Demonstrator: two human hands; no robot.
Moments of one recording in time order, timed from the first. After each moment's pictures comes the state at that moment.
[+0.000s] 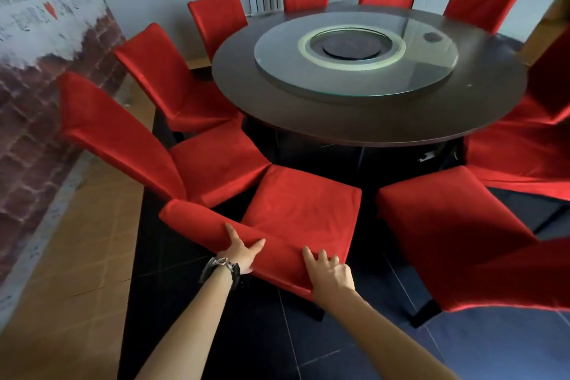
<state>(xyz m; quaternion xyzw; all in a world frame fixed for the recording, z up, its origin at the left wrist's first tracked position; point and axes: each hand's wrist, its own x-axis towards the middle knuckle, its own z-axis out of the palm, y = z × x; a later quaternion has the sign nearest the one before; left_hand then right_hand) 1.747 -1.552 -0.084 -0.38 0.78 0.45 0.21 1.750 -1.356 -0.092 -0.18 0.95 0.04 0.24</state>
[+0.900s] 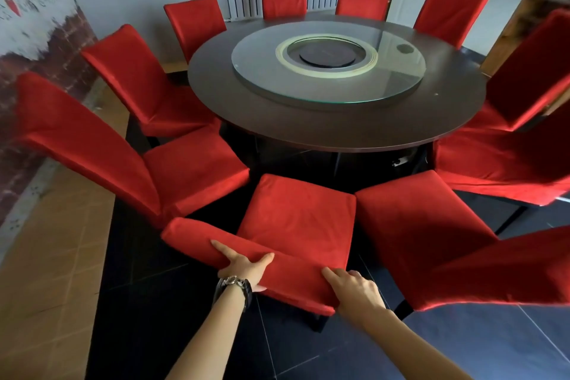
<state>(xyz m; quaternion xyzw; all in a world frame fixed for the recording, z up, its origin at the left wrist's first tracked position) 1.752 -1.475 -0.082 -0.41 0.73 0.53 0.14 1.751 -1.252 -0.091 -0.19 0.96 -0.01 0.22</state>
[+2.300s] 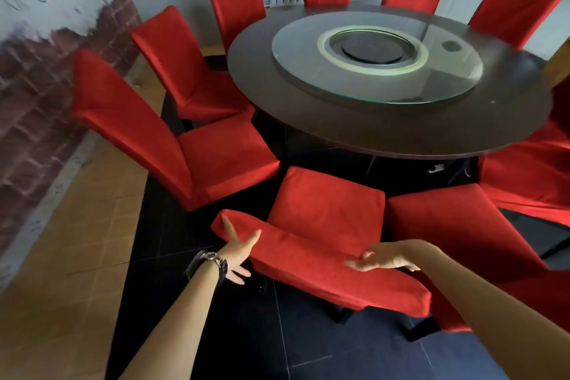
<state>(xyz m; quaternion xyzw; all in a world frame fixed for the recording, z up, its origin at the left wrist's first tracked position) 1.743 -1.578 -0.072 -0.35 0.73 0.54 0.24 1.639 -1.278 -0.049 -0.09 0.84 -0.09 0.52</state>
